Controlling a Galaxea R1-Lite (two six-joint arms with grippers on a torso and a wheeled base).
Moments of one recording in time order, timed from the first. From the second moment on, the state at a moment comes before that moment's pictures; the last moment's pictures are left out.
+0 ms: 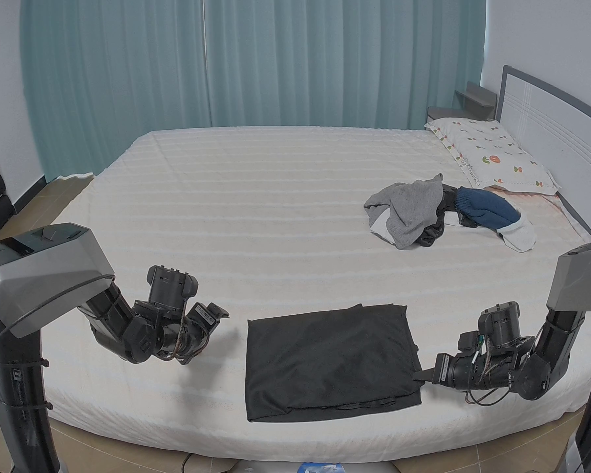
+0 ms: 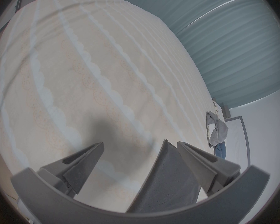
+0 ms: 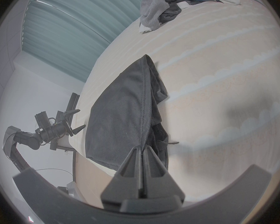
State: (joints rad) left arm -0.30 2.25 -0.85 -0.59 0.00 -1.11; right arm 0.27 2.16 -0.35 -1.03 0.37 0.59
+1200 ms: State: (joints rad) left arm -0.30 2.25 -0.87 -0.59 0.00 -1.11; right arm 0.19 2.16 -0.44 -1.01 0.38 0.51
